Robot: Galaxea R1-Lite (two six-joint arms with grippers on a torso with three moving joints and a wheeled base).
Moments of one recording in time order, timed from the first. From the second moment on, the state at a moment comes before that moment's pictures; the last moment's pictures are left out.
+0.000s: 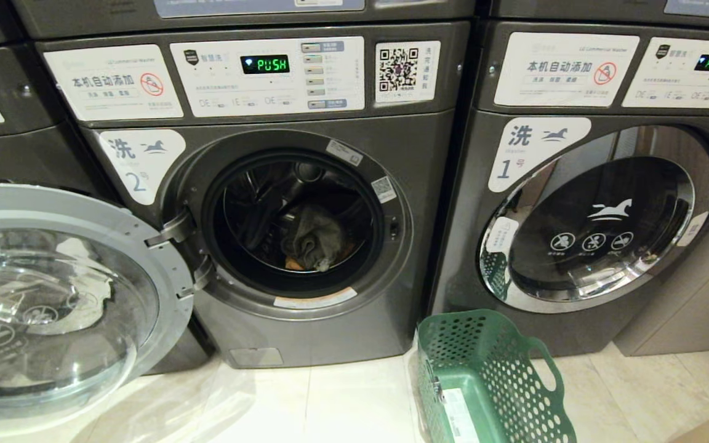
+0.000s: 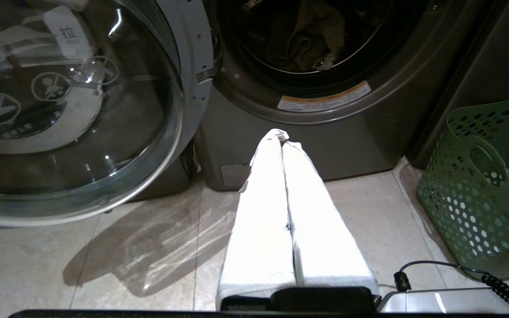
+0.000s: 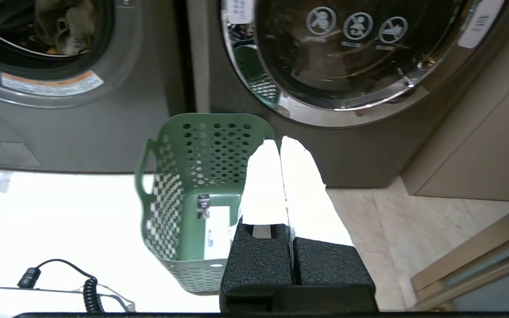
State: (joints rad) left arm 0.00 0.00 0.00 0.00 -0.02 0.07; right arm 0.00 0.00 0.00 0.00 0.01 -0.09
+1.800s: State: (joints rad) left arm 0.00 0.00 0.00 0.00 -0.02 0.07; right arm 0.00 0.00 0.00 0.00 0.01 -0.10
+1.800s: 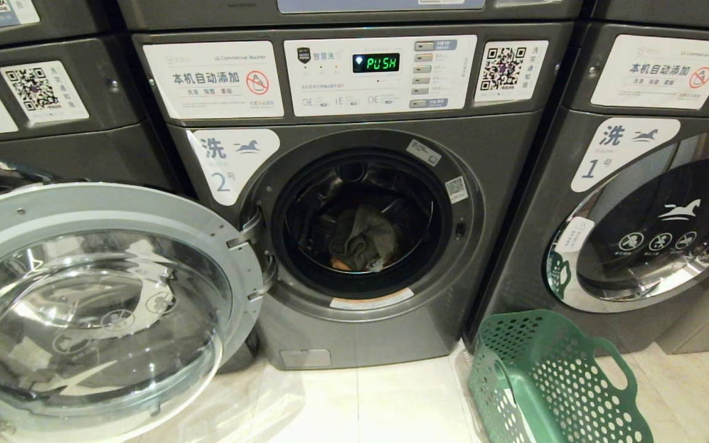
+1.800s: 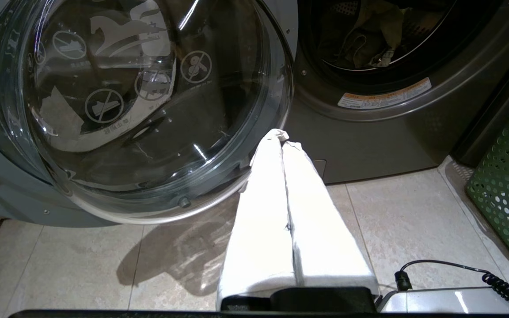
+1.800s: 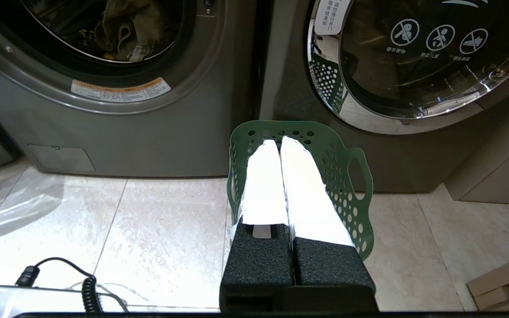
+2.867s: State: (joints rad) left arm 0.00 0.00 0.00 0.00 -0.02 0.07; right arm 0.00 0.00 0.00 0.00 0.01 -0.09
